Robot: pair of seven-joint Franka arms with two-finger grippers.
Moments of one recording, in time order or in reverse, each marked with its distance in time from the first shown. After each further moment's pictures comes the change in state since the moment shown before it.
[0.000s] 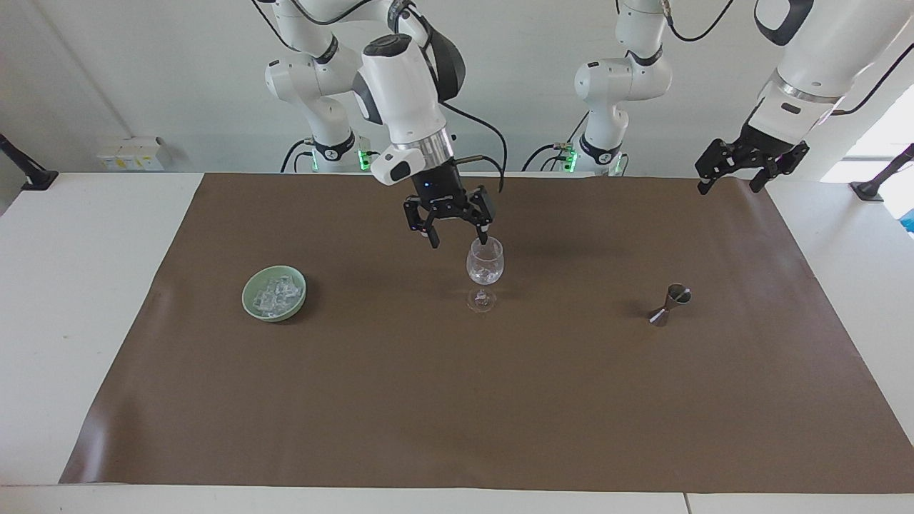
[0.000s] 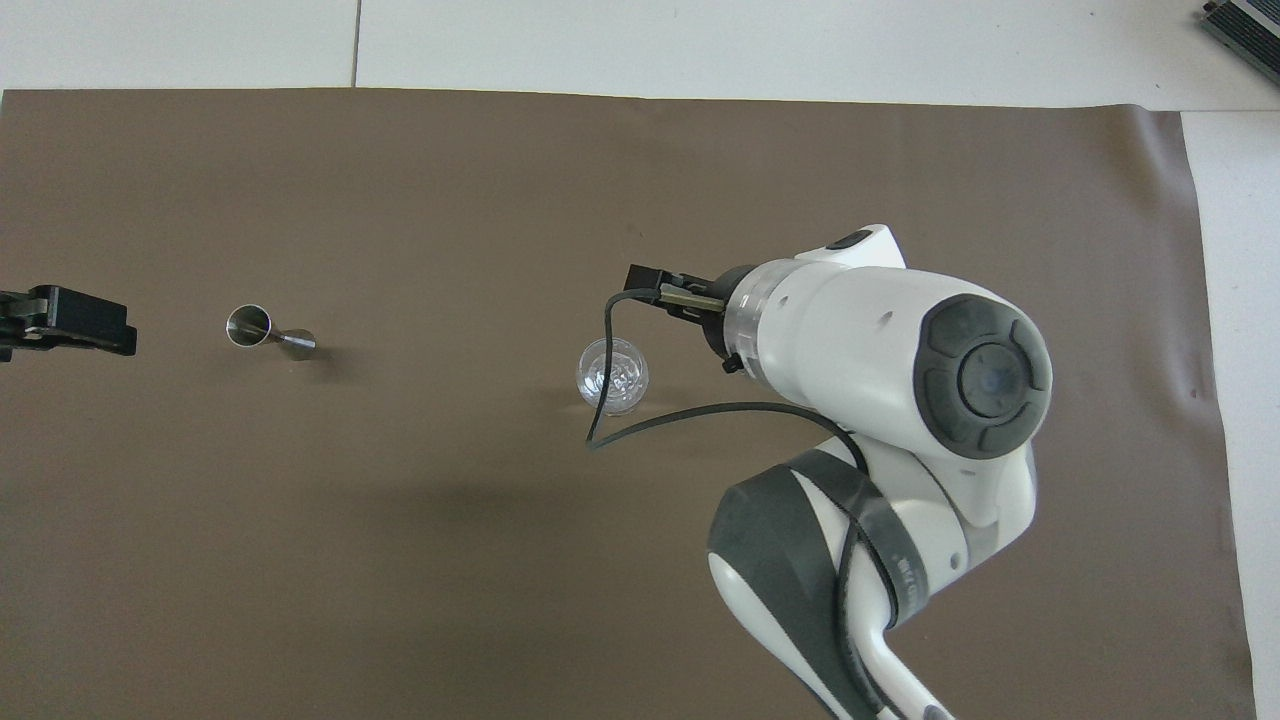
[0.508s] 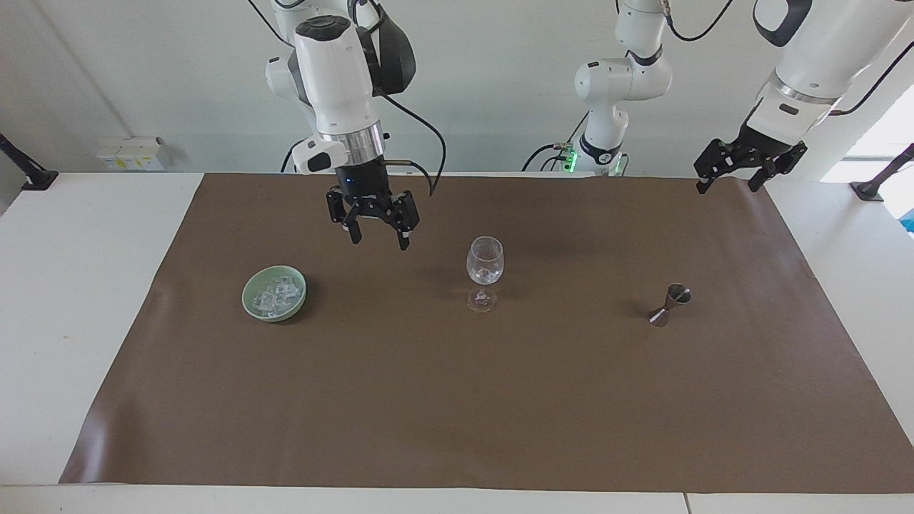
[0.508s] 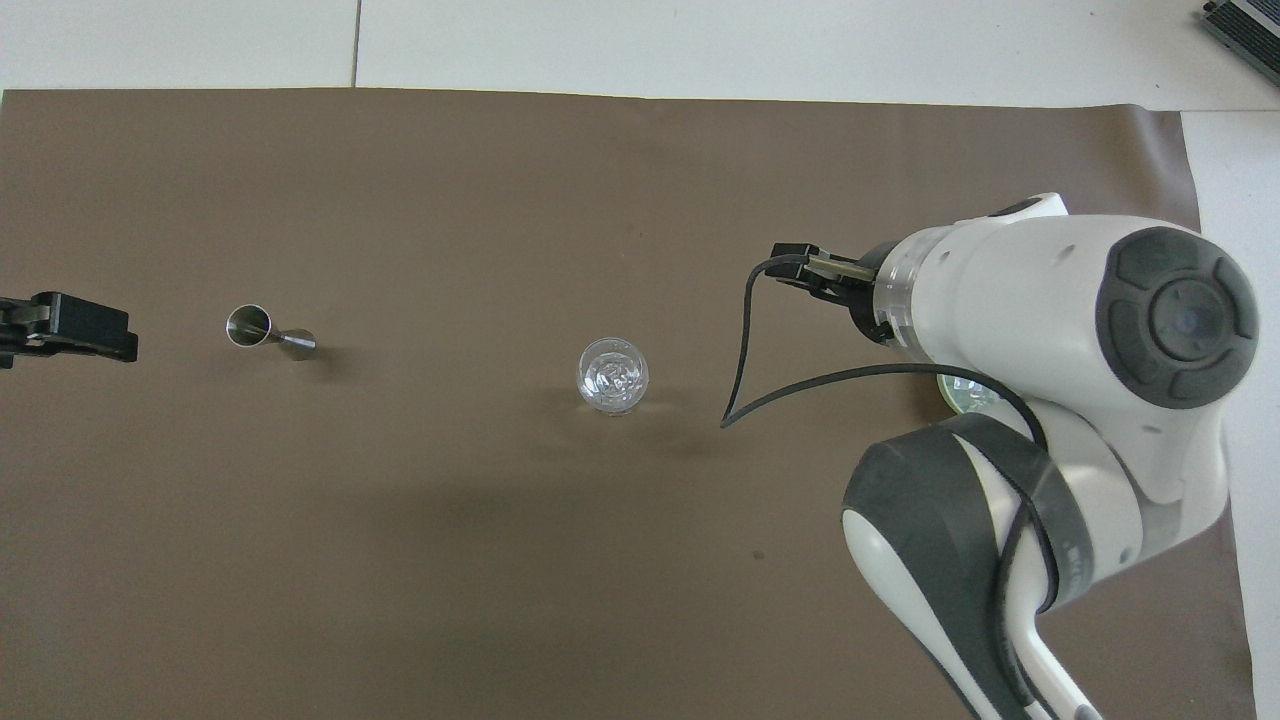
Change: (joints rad) left arm 0.001 -0.010 0.000 -0.017 0.000 -0.001 0.000; right arm -0.139 -0.081 -0.004 0.005 -0.097 -0.224 -0.057
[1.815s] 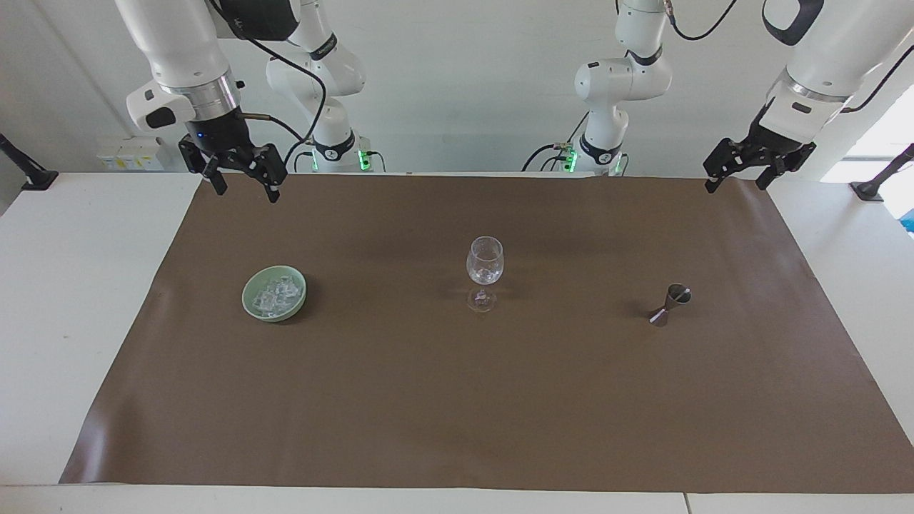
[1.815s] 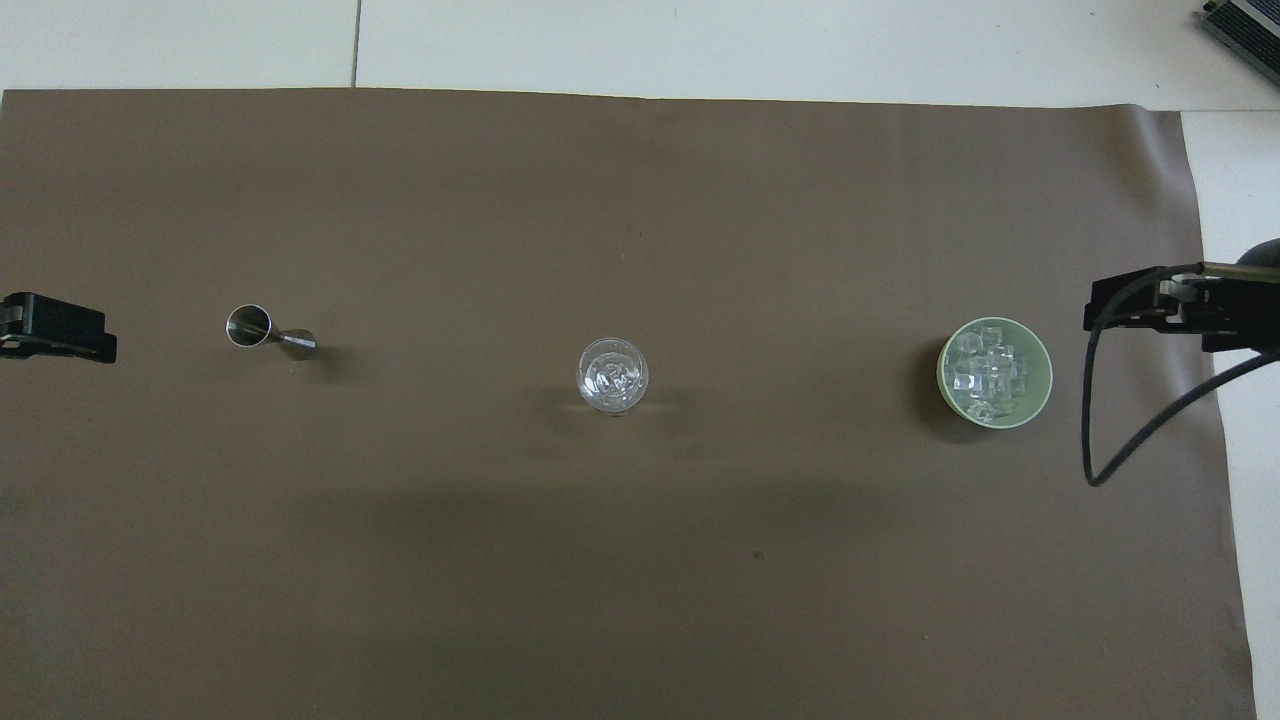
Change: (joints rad) left arm 0.015 -0.005 0.013 -0.004 0.000 0.000 0.000; right arm -0.068 -0.063 -0.267 0.201 -0.009 -0.509 -0.473
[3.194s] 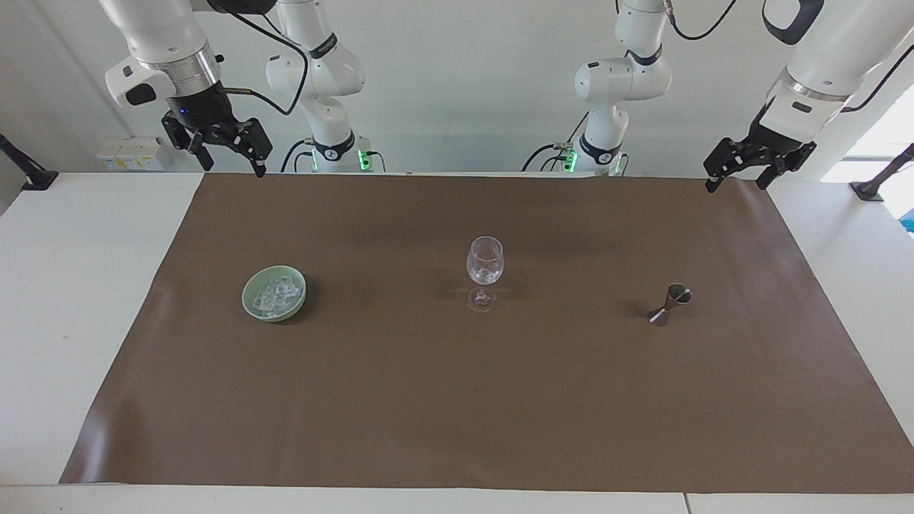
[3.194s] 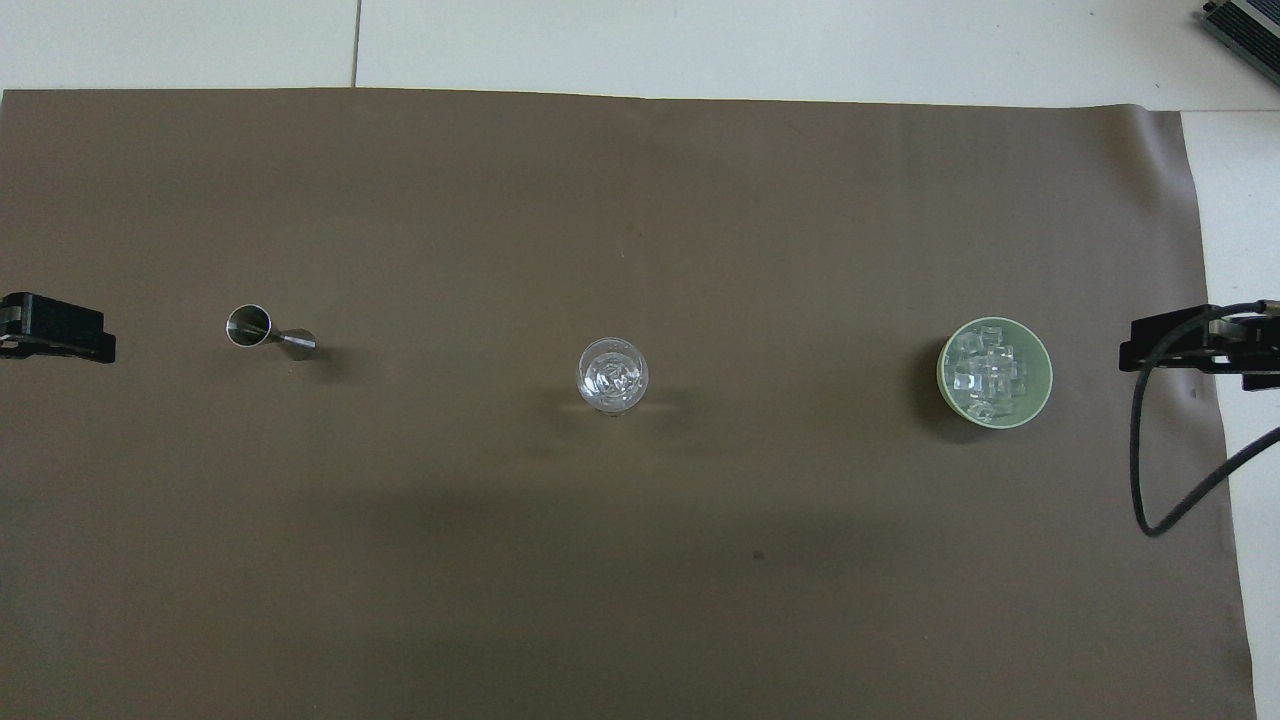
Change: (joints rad) left arm 0.000 -0.001 0.000 0.000 0.000 0.001 0.000; right arm 0.005 -0.044 -0.017 -0.008 0.009 -0.080 -0.030
